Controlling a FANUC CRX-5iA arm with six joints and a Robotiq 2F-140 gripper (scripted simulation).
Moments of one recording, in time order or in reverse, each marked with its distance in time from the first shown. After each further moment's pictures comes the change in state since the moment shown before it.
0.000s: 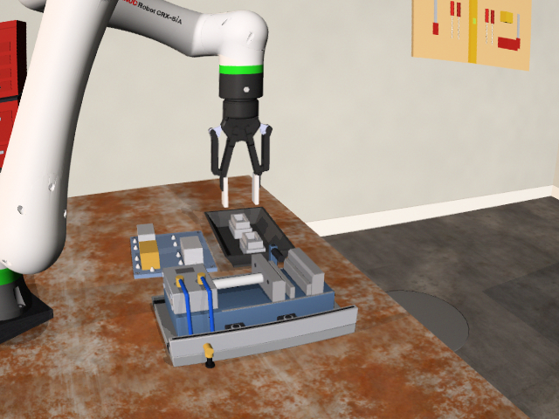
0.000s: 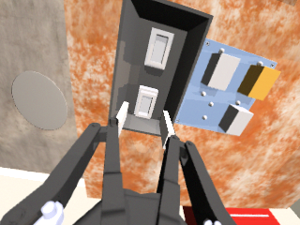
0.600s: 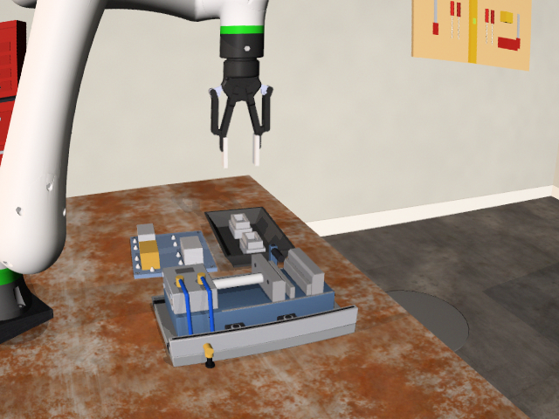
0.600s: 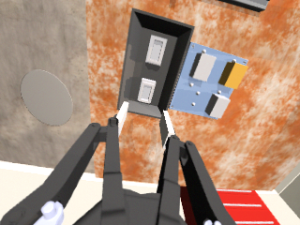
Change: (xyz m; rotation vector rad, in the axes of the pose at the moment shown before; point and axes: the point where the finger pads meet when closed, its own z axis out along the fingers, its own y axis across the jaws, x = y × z) arm 0.000 0.000 -0.087 0.000 0.000 0.000
